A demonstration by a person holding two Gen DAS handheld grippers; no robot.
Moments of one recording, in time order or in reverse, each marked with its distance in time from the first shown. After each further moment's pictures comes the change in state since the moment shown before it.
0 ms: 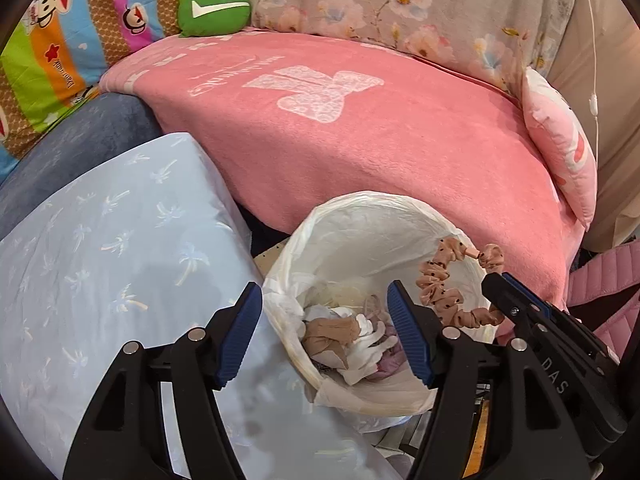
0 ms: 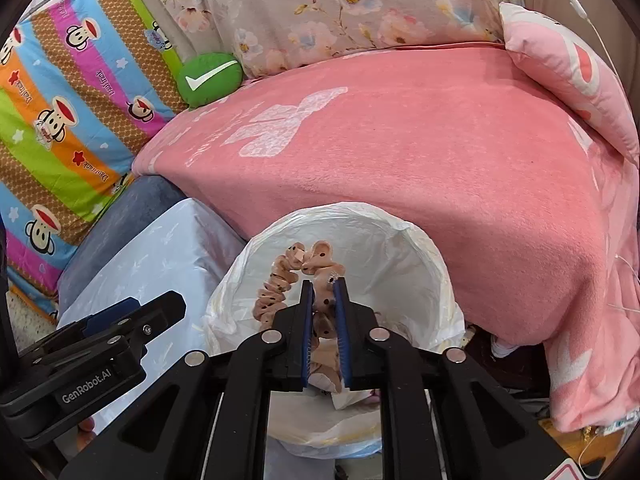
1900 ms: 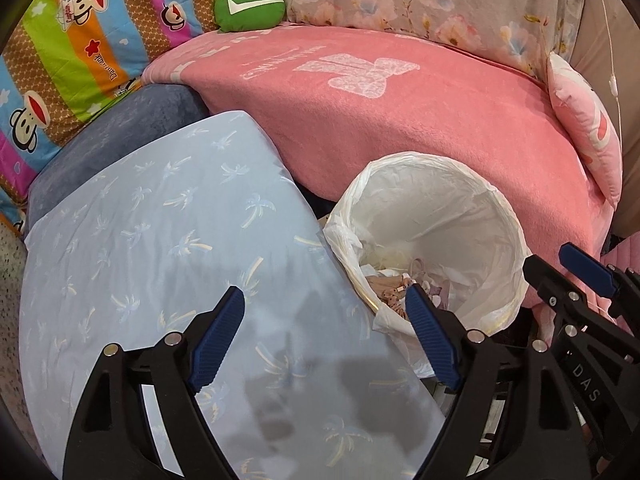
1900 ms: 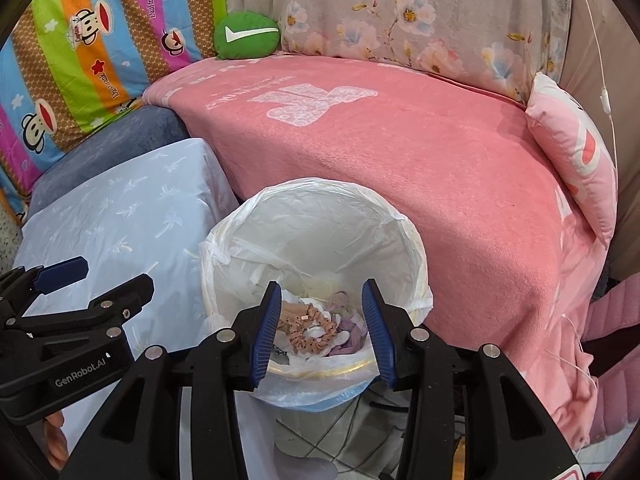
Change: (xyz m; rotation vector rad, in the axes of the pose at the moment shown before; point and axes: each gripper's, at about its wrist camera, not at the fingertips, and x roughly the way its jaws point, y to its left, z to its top) left arm -0.033 0.017 -0.046 -0.003 0.027 0.141; right arm -0.043 0.034 -0.035 -0.311 0.039 -0.140
